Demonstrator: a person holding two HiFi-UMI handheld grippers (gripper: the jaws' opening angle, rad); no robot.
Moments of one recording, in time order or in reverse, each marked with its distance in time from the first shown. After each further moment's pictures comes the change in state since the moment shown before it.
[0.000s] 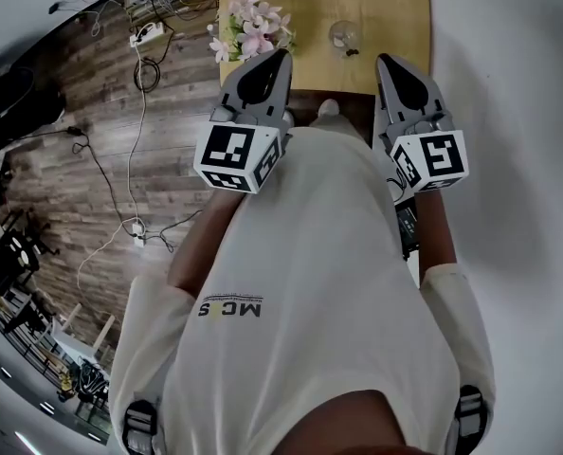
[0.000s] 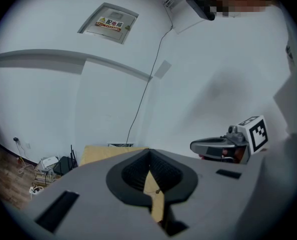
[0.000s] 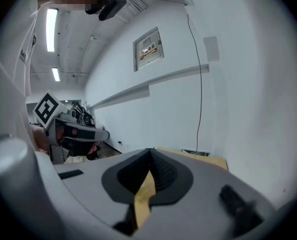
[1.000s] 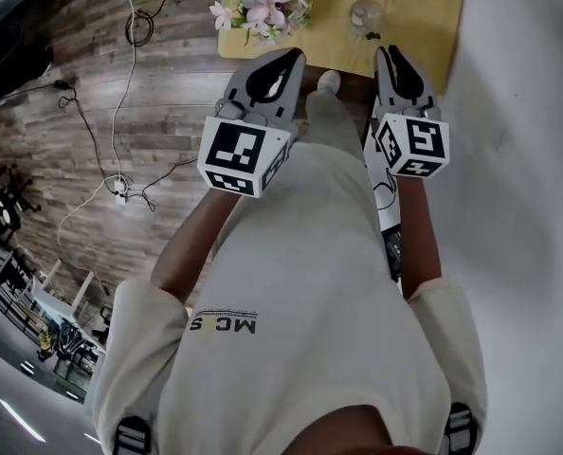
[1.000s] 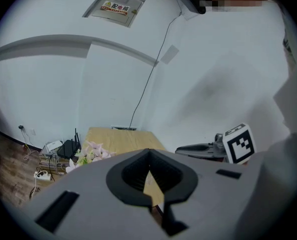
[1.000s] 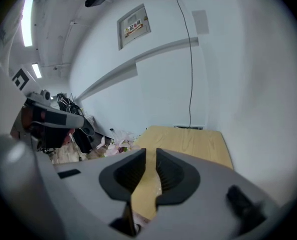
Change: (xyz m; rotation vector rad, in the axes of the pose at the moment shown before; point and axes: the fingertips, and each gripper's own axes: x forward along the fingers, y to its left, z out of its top) left arm 0.004 0.009 -0.063 -0.051 0.142 0.031; right arm 0.048 -0.005 -0.101 0.117 0.182 -0.095
